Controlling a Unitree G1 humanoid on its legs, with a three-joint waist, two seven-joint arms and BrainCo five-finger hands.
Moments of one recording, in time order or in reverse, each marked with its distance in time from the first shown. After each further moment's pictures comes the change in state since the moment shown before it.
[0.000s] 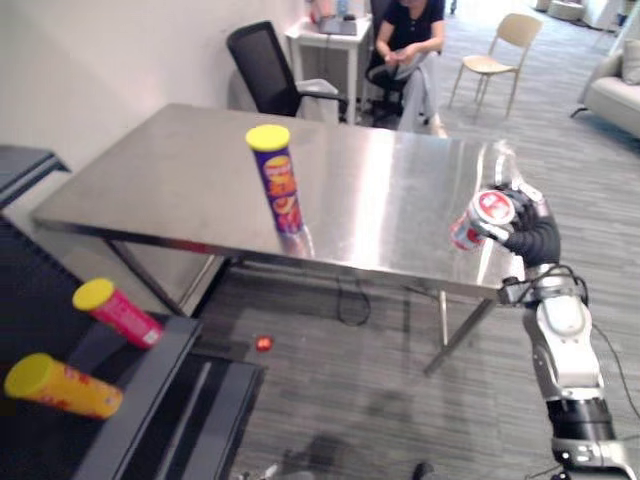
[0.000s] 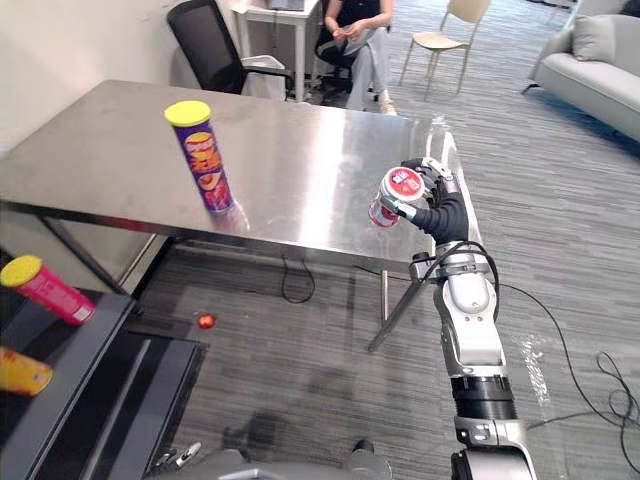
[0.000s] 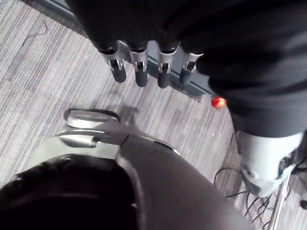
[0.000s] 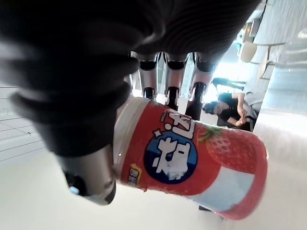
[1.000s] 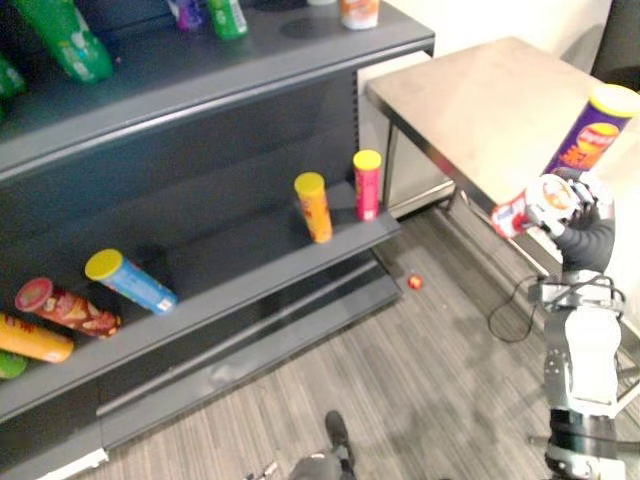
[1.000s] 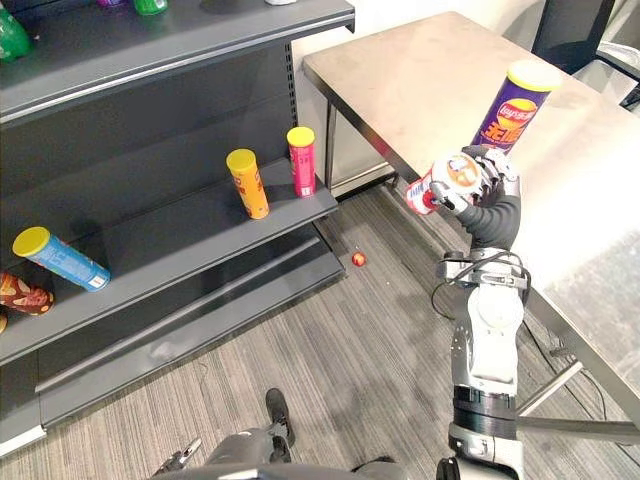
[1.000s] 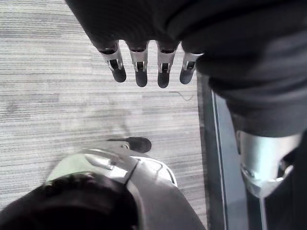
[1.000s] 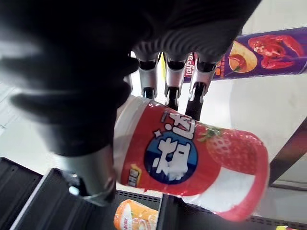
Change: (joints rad) left arm -0.014 -0.058 0.148 -0.009 0.004 0.033 -0.029; right arm 0.055 0.101 -0.188 -0.105 -0.014 -0.005 -0.049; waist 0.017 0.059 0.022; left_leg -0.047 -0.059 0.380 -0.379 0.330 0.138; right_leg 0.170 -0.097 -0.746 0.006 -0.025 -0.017
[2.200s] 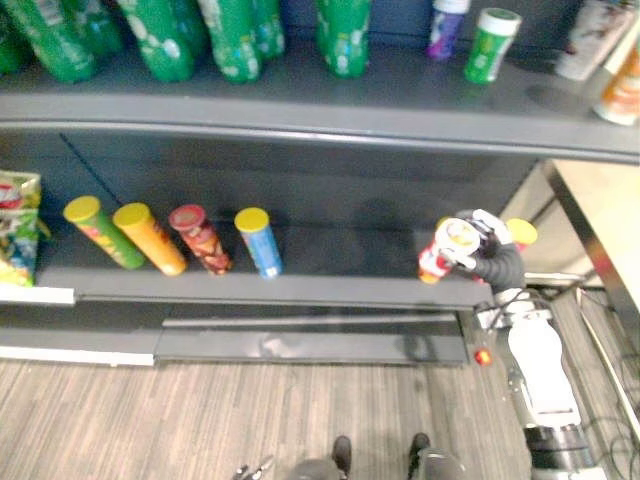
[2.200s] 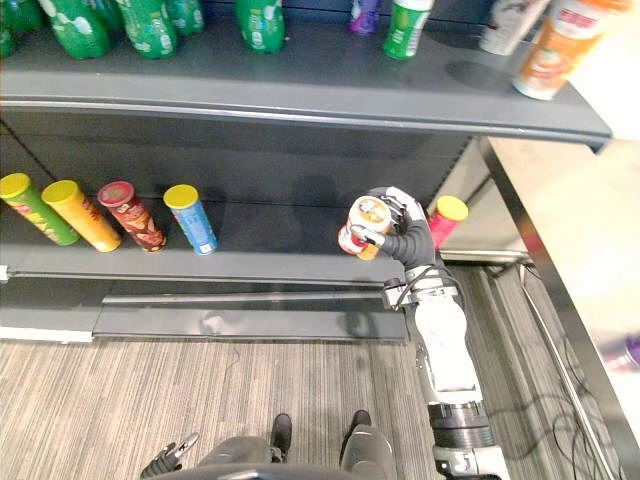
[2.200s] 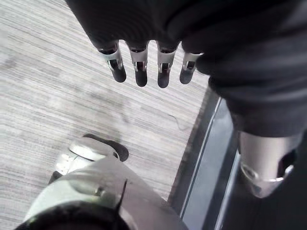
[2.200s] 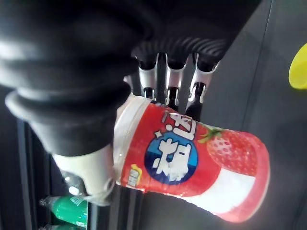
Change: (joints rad) left arm 0.003 0.063 -0.115 0.009 -0.067 -0.015 0.009; right arm 0.084 0.012 0.251 0.009 -0.059 0.012 0.071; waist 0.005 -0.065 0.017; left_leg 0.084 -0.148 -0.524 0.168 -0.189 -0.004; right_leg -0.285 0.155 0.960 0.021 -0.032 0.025
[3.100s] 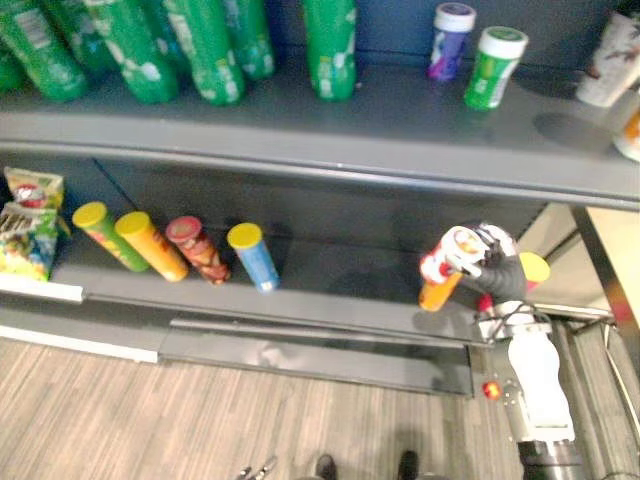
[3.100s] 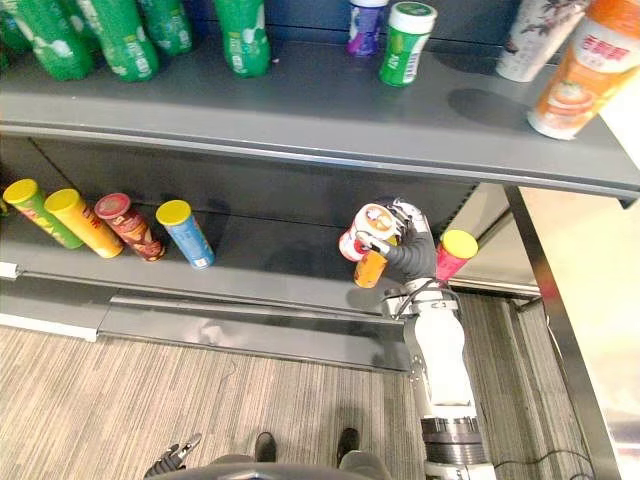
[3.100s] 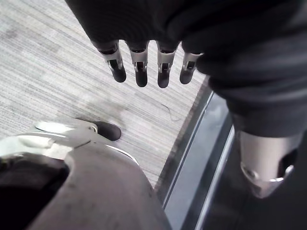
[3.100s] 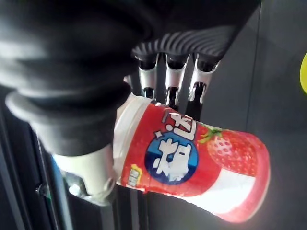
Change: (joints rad) left arm -0.004 -0.034 0.056 -0.010 0.080 0.003 0.008; right arm 0.064 0.068 -0.015 -0.008 0.039 -0.001 0.004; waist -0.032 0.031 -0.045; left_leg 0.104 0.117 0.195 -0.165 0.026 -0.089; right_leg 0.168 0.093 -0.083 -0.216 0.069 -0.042
